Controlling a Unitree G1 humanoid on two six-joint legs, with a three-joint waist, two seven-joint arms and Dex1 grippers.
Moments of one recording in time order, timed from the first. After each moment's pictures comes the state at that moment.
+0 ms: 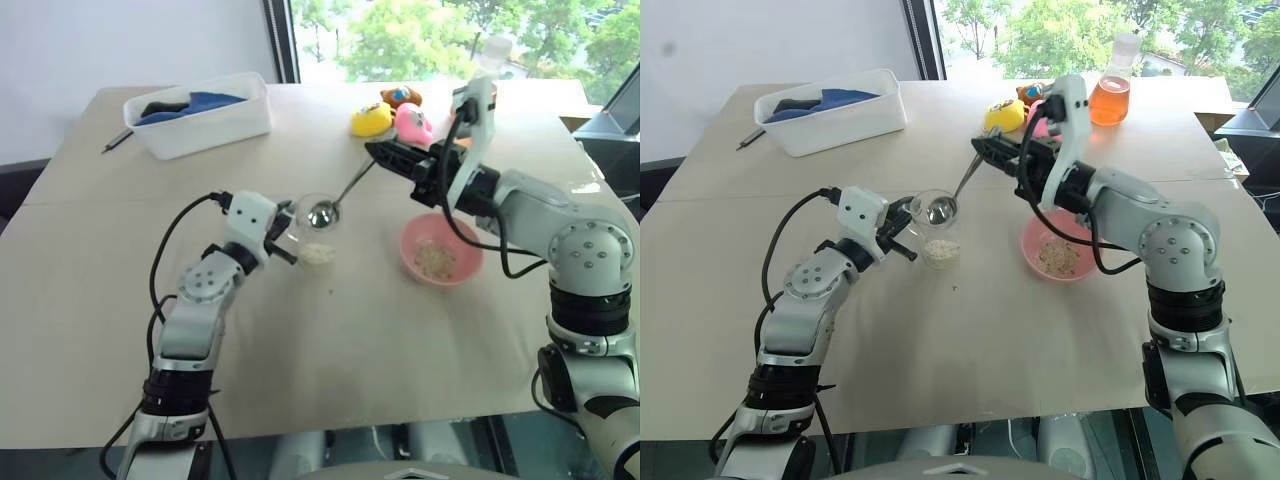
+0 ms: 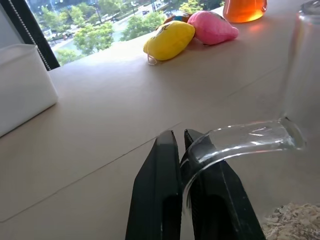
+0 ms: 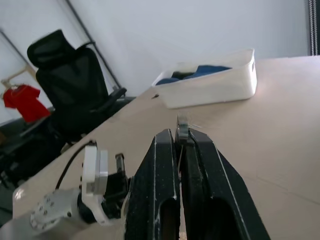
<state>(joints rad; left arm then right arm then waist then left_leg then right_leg) -0.30 0.40 0.04 -0.14 -0.10 0.25 -0.44 -0.78 -0.41 0.00 -0.29 1.15 0.96 0.13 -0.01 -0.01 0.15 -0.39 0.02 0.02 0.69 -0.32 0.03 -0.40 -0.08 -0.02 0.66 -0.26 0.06</state>
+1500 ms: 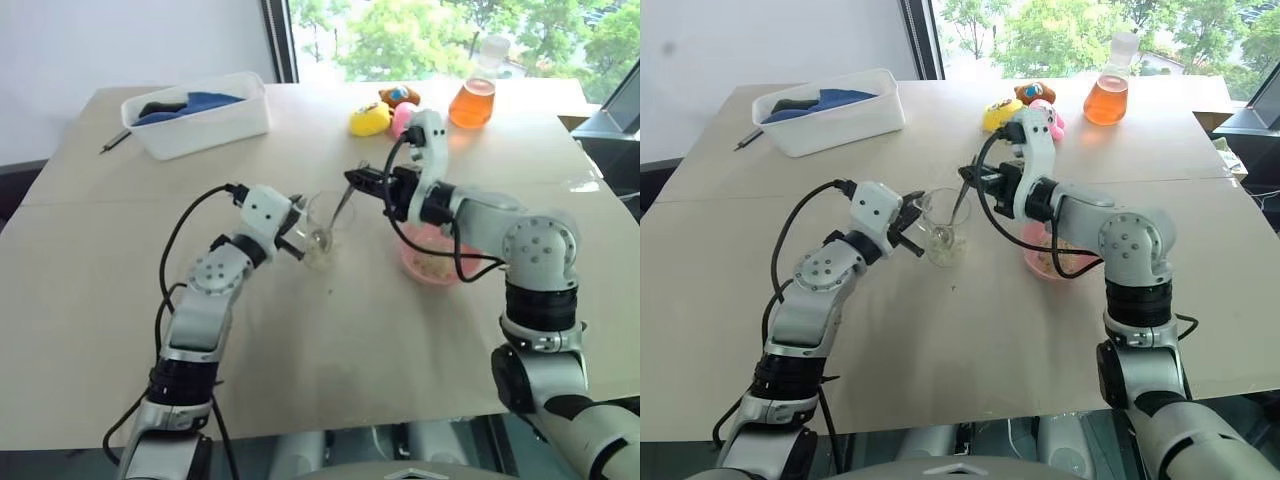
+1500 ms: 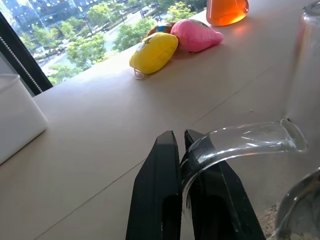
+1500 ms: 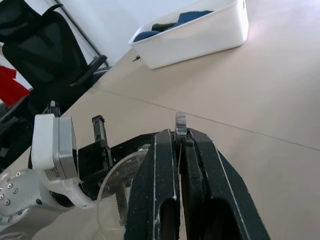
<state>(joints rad) -0.34 0.40 -0.01 -0.14 -0.04 0.23 -0.45 -0.81 -0.16 -0.11 -0.21 0.94 1.18 0.09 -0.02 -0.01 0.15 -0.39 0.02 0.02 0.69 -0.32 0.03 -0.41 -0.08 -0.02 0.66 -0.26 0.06</state>
